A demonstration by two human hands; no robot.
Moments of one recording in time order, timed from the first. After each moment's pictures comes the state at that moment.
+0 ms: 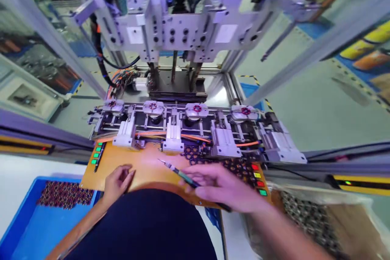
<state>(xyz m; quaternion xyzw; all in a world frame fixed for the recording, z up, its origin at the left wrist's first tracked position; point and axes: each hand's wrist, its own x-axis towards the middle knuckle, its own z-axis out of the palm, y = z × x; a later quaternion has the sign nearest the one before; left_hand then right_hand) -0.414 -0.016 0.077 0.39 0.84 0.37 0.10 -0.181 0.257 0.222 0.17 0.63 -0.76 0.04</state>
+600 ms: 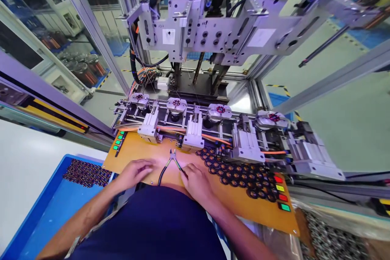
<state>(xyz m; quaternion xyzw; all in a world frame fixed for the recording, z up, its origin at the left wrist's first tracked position) -0.416 -0.018 0.135 0.55 0.76 0.28 0.18 -0.218 0.174 0.095 0.20 0.87 -0.43 -0.14</state>
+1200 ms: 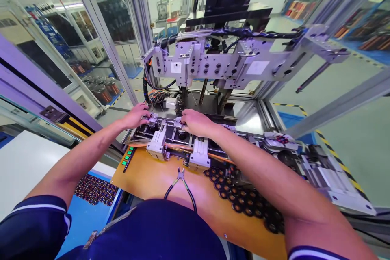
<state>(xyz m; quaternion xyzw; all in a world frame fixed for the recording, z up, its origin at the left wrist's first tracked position) -0.604 0.108 0.249 0.59 0.80 0.02 0.02 -0.392 0.317 0.240 0.01 1.00 -0.06 0.00</state>
